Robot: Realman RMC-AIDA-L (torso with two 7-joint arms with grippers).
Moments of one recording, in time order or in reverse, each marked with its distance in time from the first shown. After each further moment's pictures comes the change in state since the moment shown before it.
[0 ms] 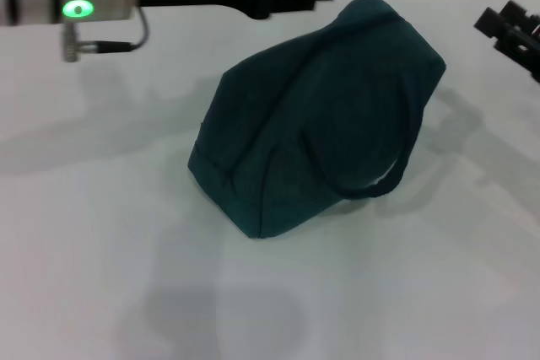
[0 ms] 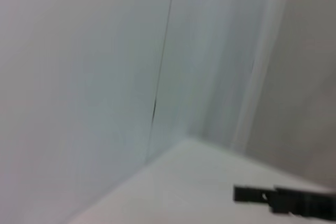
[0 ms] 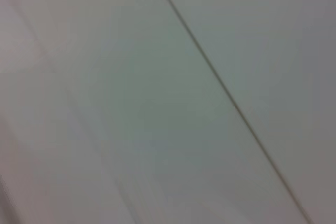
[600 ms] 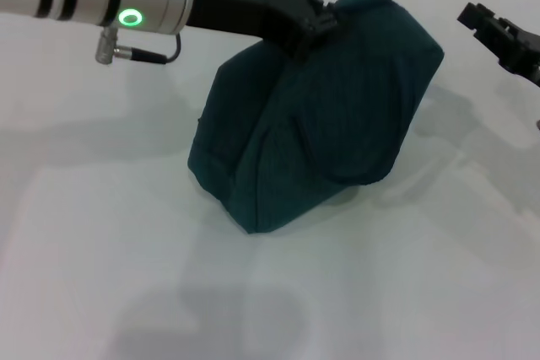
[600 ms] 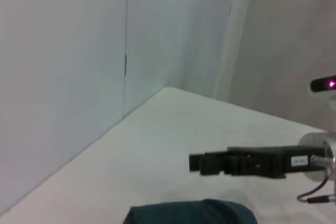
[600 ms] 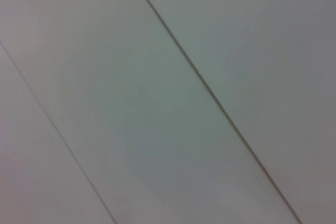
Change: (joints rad) left arm -0.084 0.000 0.109 0.062 0.196 0.044 -0.131; right arm 0.057 0.045 0.005 0.031 0.019 0.150 0.054
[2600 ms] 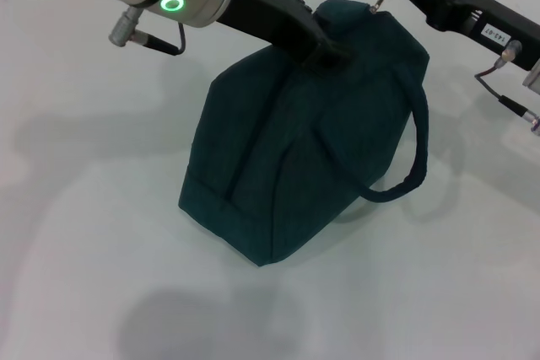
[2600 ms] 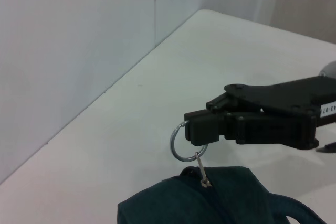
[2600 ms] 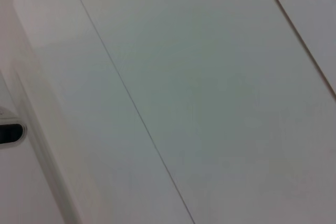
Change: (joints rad) left arm -0.125 0.002 0.114 0.111 0.333 0.082 -0.308; right arm 0.166 0.010 -0.016 -0.019 -0.078 -0.011 -0.002
